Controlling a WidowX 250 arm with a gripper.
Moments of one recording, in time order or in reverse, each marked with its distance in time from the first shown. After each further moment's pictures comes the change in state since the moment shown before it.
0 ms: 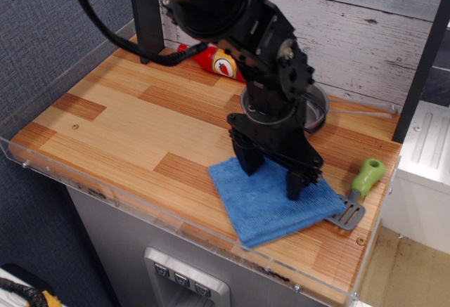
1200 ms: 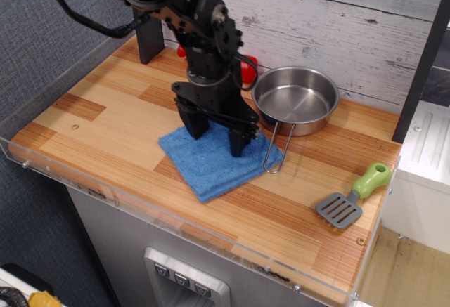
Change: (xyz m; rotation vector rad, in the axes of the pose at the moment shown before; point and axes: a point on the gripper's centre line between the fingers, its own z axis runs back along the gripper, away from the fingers) arm 0.005 0.083 -0.005 0.082 0.004 0.123
